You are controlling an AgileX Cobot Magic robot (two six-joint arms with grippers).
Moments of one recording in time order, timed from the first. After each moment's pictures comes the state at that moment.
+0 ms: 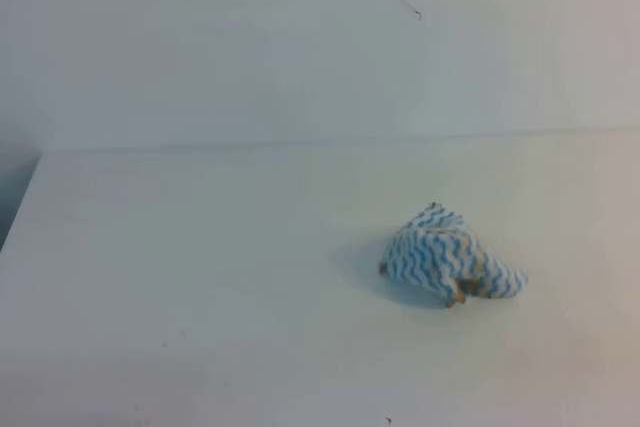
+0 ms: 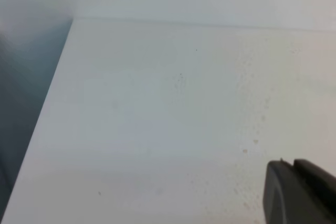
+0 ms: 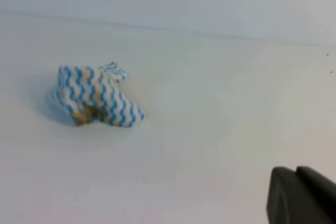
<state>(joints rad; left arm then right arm) -0.03 0.00 0.03 -0.18 0.33 -0.03 0.42 0.20 -0.46 -0.37 0.74 0.30</state>
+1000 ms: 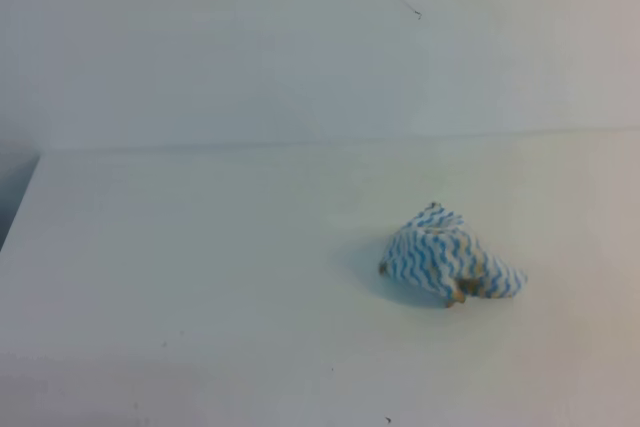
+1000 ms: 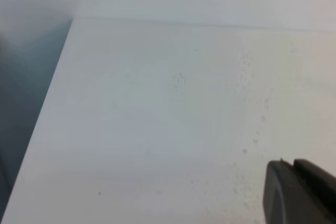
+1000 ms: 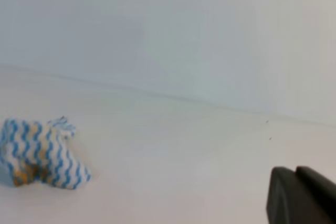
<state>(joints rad) -0.03 0.00 0.03 -0.18 0.33 -0.03 0.23 0.15 -0.39 -0.33 0.53 0.17</state>
